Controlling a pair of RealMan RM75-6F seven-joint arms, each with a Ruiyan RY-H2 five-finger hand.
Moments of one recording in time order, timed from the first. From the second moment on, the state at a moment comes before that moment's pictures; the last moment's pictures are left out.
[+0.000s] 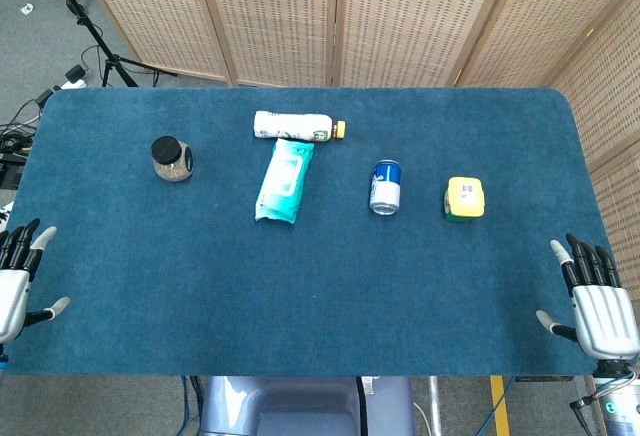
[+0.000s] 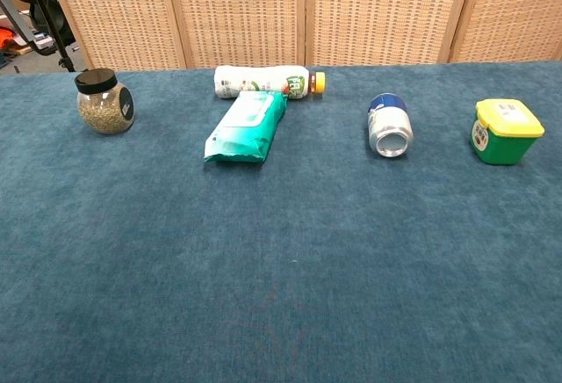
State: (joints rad) left arm -0.10 -1.12 -0.05 -1.63 1.46 1.48 0.13; right arm 0.08 -1.13 0.07 -1.61 -1.49 1.49 -0.12
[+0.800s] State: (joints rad) left arm -0.12 -1.15 -0.09 -1.61 1.38 1.43 0.15; right arm 0.39 -1.13 0.14 -1.31 -1.54 1.16 -0.18
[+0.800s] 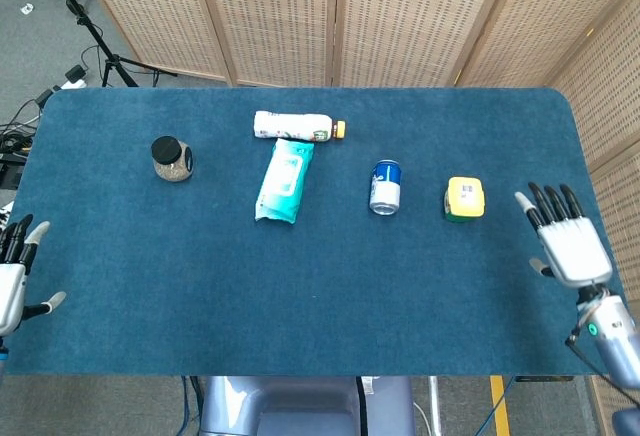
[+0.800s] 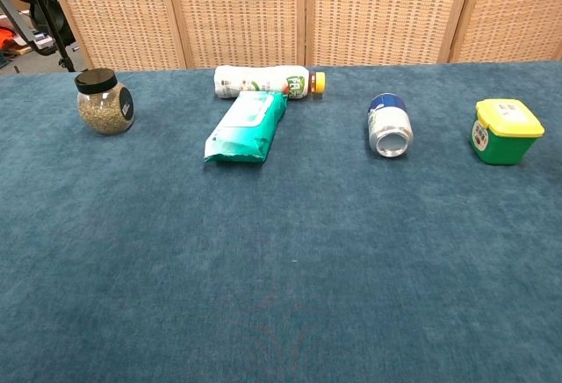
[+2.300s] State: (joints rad) left arm -0.18 -1.20 -0.11 -1.57 1.19 1.29 0.22; right arm 0.87 -1.57 -0.27 -0.12 -2.02 1.16 0.32
